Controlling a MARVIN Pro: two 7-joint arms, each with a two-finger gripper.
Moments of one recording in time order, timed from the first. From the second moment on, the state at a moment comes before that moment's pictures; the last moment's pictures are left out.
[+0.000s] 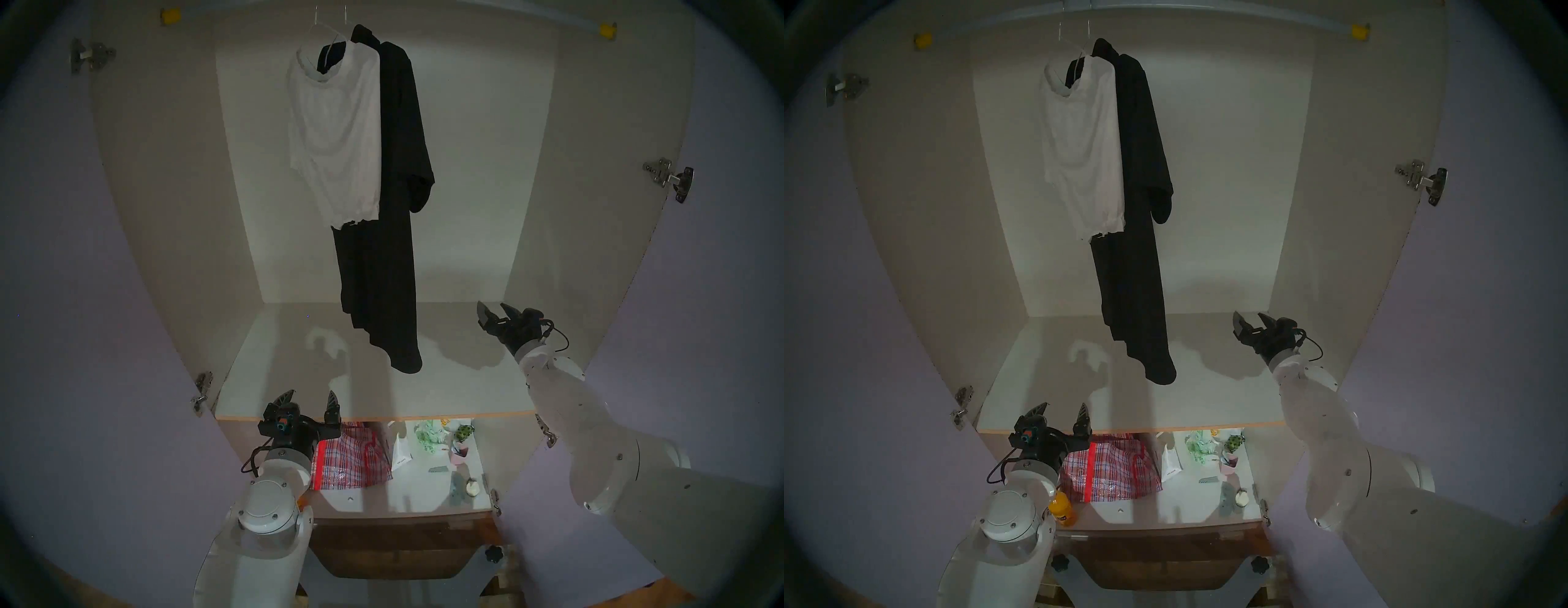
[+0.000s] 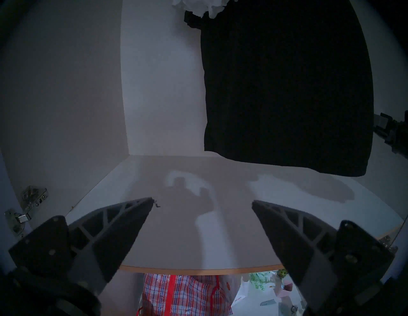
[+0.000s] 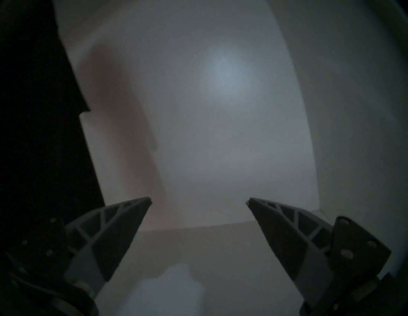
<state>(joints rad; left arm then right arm) 1.91 -1.52 -1.50 -1.77 -0.05 -0.01 0.08 -0.81 -1.46 1.98 -0.41 0.17 -0.32 0.67</state>
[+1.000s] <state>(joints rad) 1.72 -1.54 -1.28 -1.68 0.21 -0.10 0.35 -0.96 -1.67 2.09 -0.90 0.18 0.08 0.36</state>
